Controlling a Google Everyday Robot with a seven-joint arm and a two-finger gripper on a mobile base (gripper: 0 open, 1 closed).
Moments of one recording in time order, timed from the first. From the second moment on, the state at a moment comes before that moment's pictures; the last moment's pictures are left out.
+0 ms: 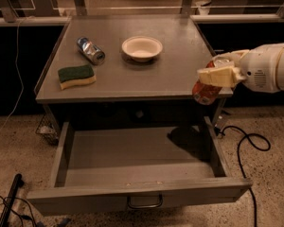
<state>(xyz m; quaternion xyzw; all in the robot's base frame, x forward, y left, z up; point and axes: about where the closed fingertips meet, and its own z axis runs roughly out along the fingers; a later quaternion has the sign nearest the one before) 0.550 -0.179 0.938 -0.34 0.78 0.15 0.50</state>
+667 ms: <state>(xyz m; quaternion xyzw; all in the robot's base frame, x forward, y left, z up) 0.544 -0.166 0.907 -0.34 0.79 0.17 0.48</state>
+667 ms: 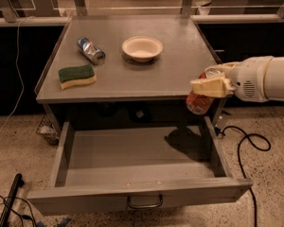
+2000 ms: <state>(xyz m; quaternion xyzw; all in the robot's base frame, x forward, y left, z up) 0.459 -0.136 0.796 -0.29 0.84 0.24 0.39</state>
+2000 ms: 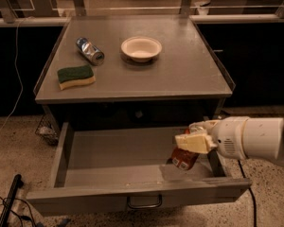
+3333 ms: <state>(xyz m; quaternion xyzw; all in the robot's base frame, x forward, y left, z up) 0.538 -0.057 0.707 -0.35 0.83 0.21 0.39</state>
